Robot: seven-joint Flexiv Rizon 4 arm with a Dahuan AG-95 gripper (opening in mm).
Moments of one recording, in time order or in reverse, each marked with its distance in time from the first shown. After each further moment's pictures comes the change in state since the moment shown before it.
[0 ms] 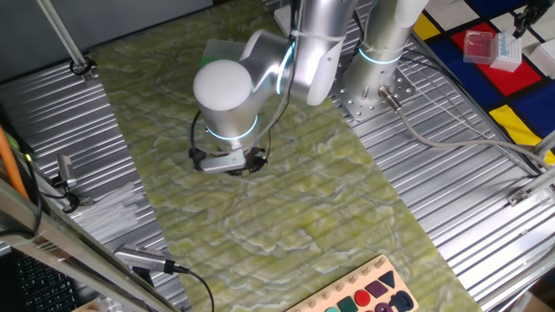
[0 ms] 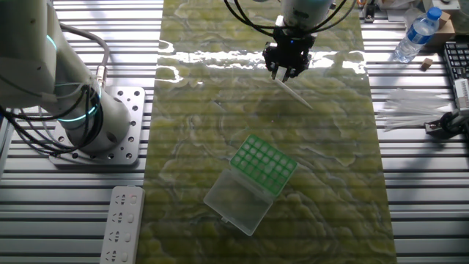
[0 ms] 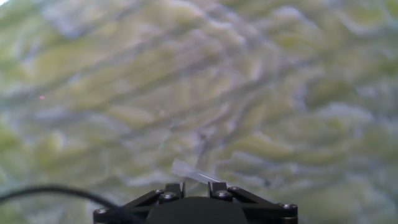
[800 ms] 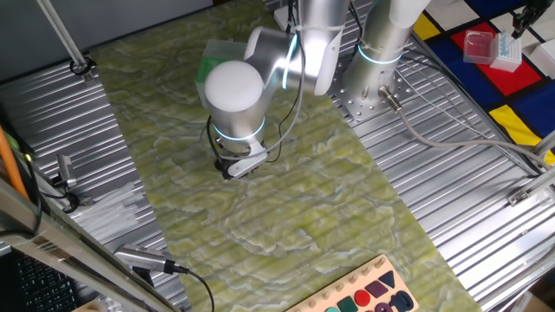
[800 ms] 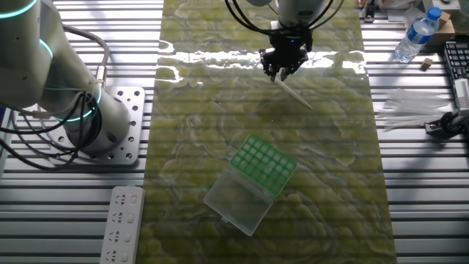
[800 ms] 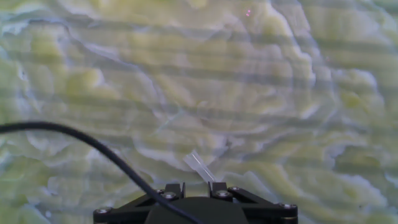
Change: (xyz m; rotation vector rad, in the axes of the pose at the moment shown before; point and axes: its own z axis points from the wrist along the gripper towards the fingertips) arm 0.002 0.004 0.000 0.025 0.024 -0.359
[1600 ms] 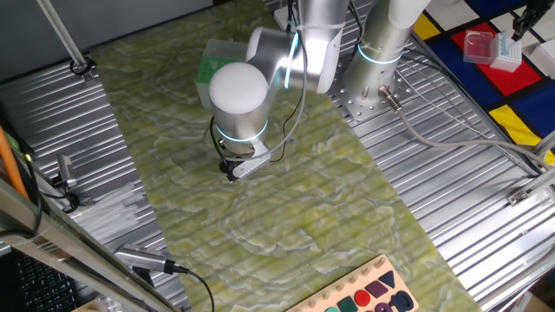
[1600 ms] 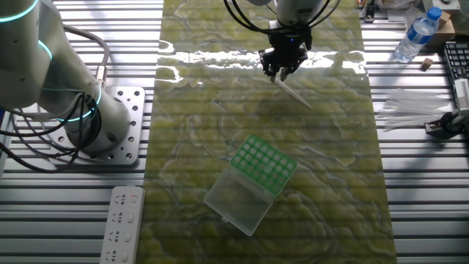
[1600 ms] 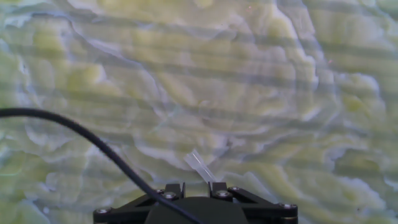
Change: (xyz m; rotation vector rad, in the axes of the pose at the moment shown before) arm 0.000 0.000 0.002 0.007 0.013 -0.007
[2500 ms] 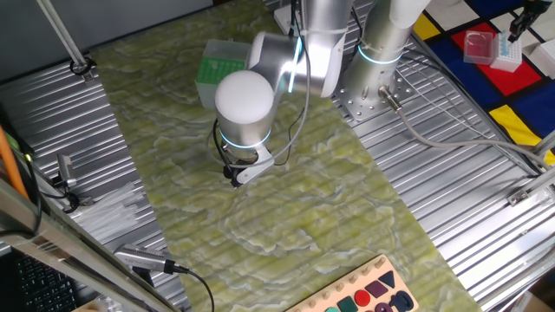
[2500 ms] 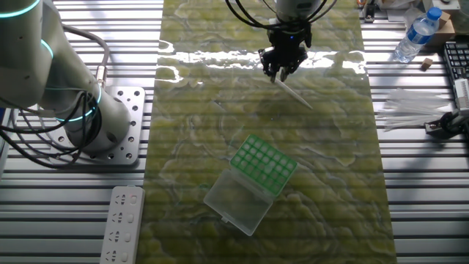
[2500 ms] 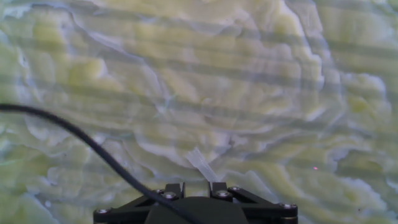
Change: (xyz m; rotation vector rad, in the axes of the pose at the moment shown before) arm 0.003 0.000 0.000 -0.009 0.062 -0.026
